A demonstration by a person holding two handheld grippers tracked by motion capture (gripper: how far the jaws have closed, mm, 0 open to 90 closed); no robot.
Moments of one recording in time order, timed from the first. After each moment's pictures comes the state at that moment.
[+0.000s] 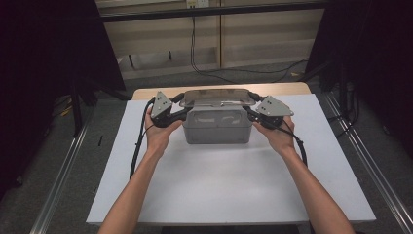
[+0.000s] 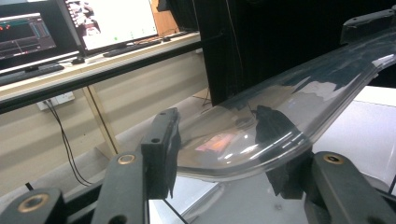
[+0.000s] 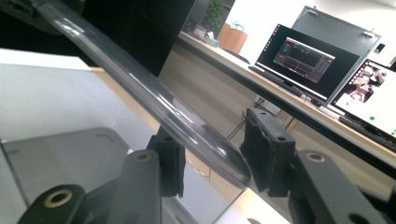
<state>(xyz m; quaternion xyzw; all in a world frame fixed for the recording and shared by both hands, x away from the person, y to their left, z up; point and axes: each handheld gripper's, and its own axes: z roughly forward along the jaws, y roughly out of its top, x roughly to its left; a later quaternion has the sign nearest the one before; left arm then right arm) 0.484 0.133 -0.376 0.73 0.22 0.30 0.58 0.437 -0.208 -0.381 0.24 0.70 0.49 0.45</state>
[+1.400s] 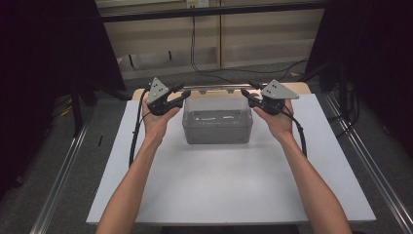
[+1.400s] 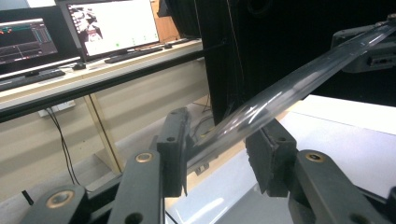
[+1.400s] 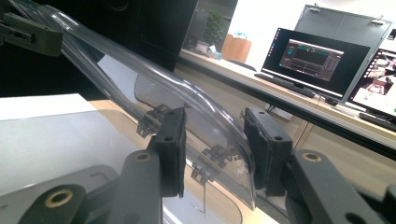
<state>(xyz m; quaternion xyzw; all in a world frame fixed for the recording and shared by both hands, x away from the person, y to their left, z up) 0.509 0.138 -0.353 0.72 0.23 0.29 0.59 0.469 -0.217 -0.364 0.27 0.68 0.55 0.41</state>
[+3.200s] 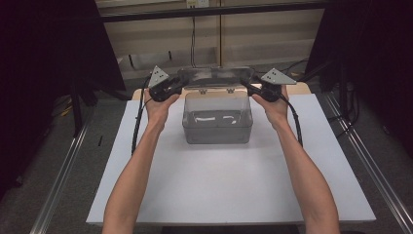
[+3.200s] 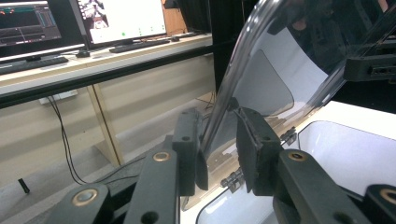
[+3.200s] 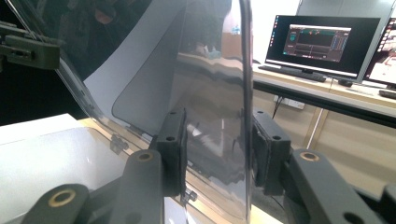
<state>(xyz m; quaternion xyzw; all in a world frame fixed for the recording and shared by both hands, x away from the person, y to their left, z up) 0.559 0.136 -0.354 0.72 0.25 0.27 0.59 0.526 -0.228 -0.376 0.31 0.66 0.58 0.36</state>
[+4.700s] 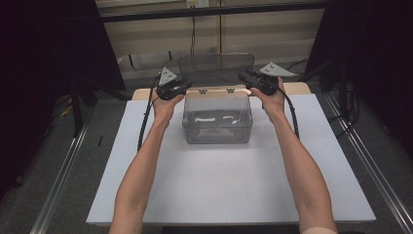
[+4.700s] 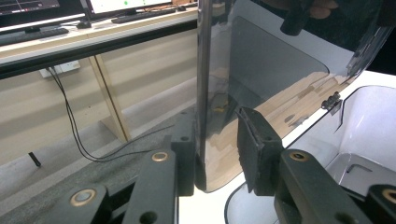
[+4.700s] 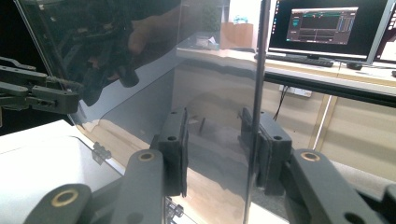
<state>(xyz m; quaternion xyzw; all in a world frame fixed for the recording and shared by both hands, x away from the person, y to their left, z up) 0.593 0.123 -0.385 0.74 0.28 0.27 0.55 0.557 -0.229 -0.380 0.34 0.65 0.59 0.33</state>
